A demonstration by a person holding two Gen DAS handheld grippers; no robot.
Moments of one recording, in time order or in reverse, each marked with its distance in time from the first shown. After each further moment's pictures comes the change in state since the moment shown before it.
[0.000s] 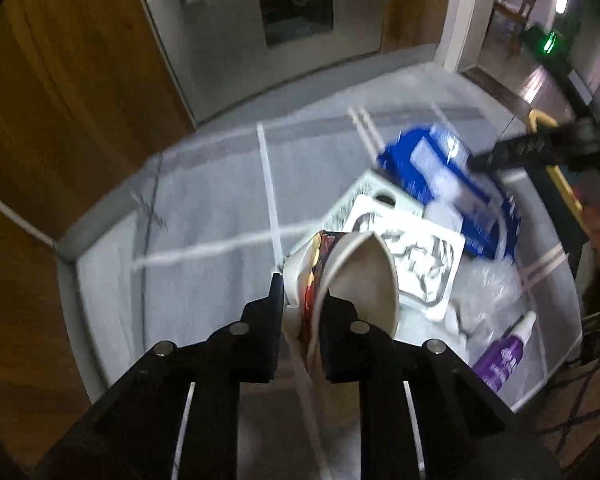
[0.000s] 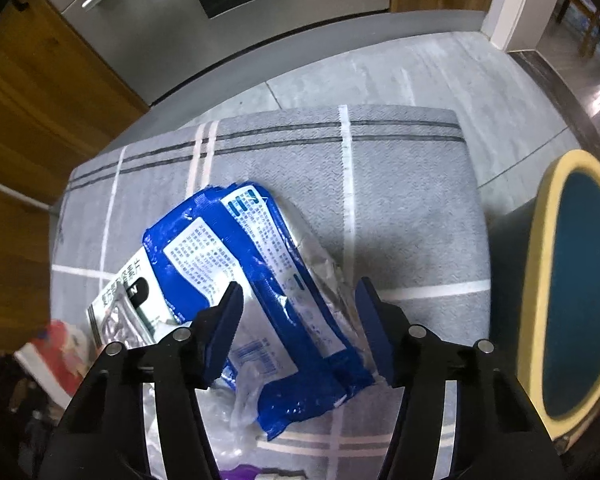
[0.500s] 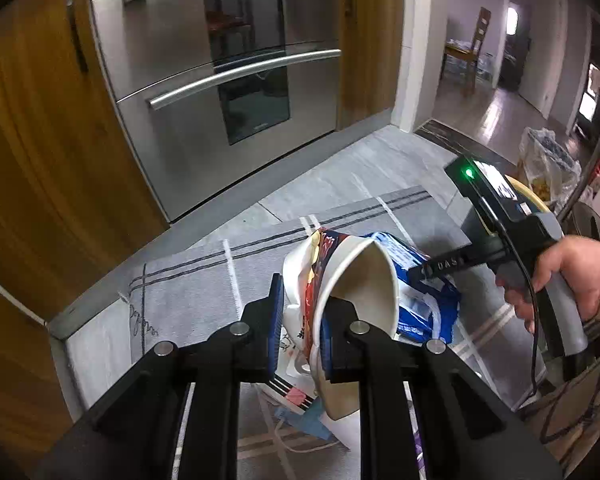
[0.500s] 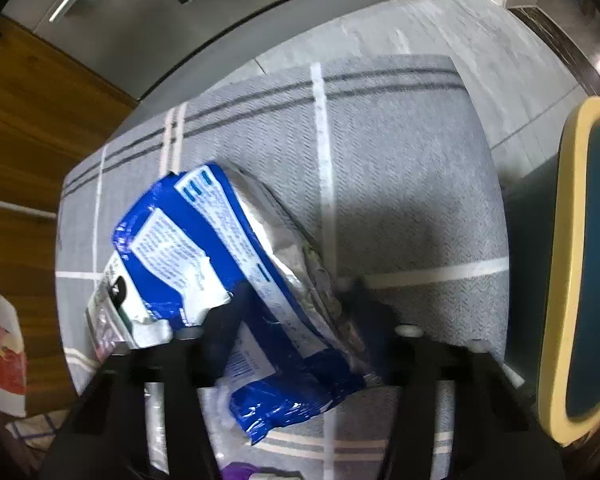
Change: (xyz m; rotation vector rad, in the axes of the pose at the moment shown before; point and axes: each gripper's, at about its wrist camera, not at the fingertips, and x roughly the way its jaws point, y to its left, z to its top) left arm -0.048 -0.017 0.051 0.077 -0.229 -0.113; right arm 0.023 -0.027 0.004 0.080 0.093 0.067
